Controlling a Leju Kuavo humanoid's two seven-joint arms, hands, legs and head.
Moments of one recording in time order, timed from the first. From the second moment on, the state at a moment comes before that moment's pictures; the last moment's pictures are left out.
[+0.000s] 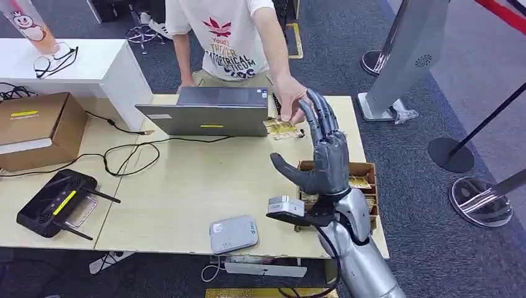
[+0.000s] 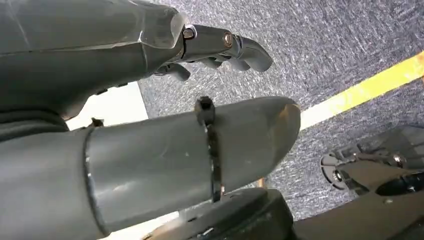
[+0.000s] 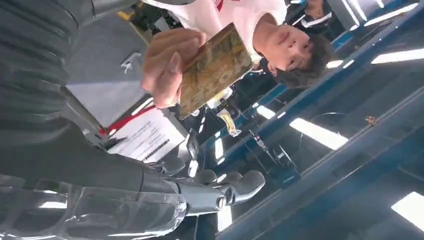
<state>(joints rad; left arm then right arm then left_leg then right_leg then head) -0.16 -0.16 0.92 -0.16 -1.46 0.00 0.15 -0.32 0.04 0.40 -1.42 0.75 -0.51 -0.45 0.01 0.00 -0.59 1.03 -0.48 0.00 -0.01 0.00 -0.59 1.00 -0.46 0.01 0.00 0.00</state>
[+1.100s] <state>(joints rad) -0.14 -0.14 0.91 -0.16 -1.42 0.02 0.13 -0.40 0.02 0.47 -1.26 0.67 -0.57 -0.48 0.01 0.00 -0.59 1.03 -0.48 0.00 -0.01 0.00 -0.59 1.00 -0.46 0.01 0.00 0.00</state>
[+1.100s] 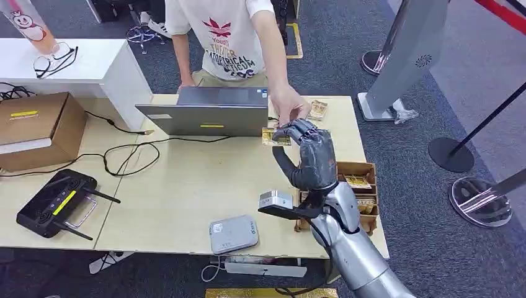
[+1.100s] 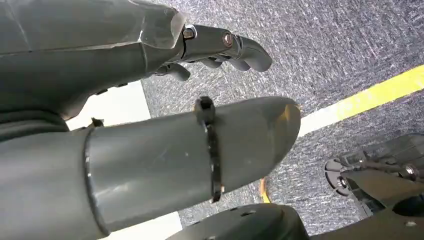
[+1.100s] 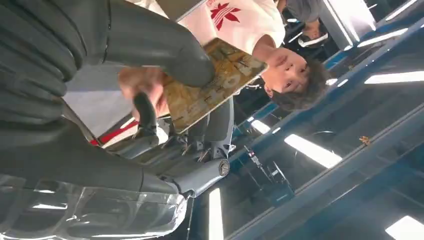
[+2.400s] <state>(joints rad) -0.10 -0.13 0.91 -0.16 -1.39 0.03 0.12 -0.45 0.02 0.52 -1.20 0.61 -0.57 -0.50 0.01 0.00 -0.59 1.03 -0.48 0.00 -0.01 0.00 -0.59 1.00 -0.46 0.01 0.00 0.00</state>
